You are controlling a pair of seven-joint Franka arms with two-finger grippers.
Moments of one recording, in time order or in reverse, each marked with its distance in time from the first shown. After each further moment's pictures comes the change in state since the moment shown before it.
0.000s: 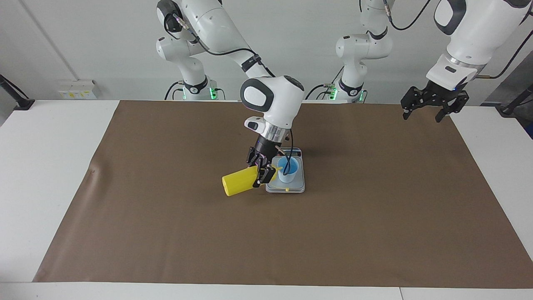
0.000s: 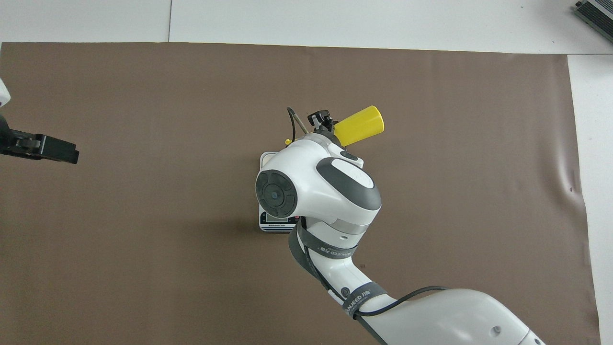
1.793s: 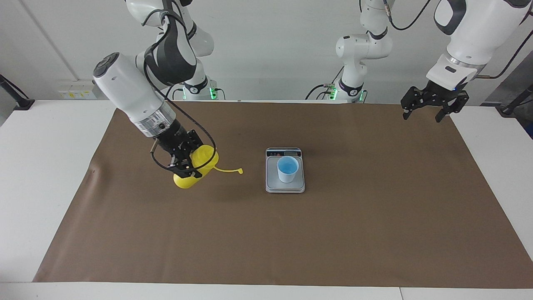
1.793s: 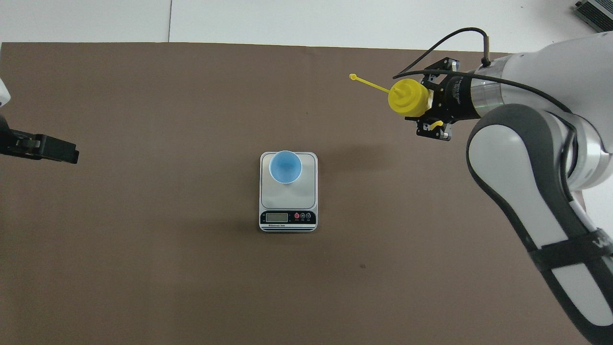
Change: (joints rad) left arm 0.000 0.000 0.000 0.000 0.000 0.000 0.000; right arm -0.513 -0.218 -0.003 -0.035 1.279 -0.030 -0.662
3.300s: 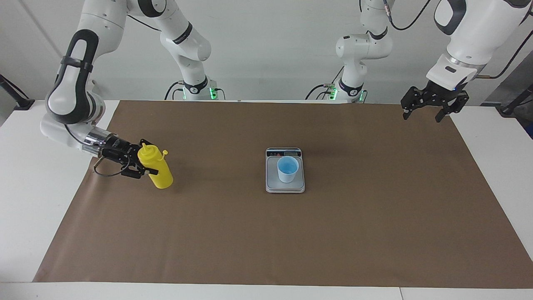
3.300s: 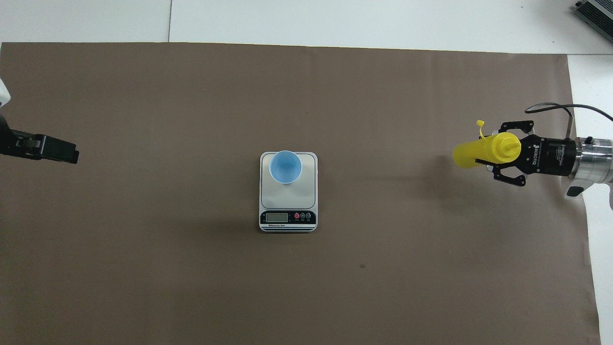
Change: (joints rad) left arm 0.000 0.000 0.000 0.000 0.000 0.000 0.000; right arm -0.482 0.153 -0.004 -0.274 0.639 -0.334 -0.832
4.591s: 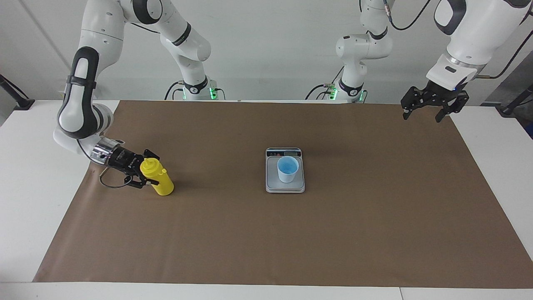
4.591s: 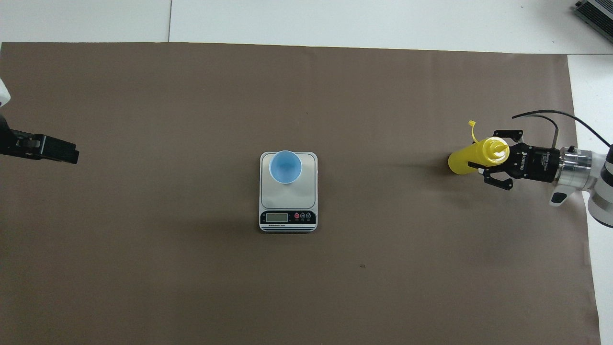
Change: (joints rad) left arm 0.000 0.000 0.000 0.000 0.000 0.000 0.000; right arm 0.006 0.030 0.004 -0.047 0.017 0.128 0.069
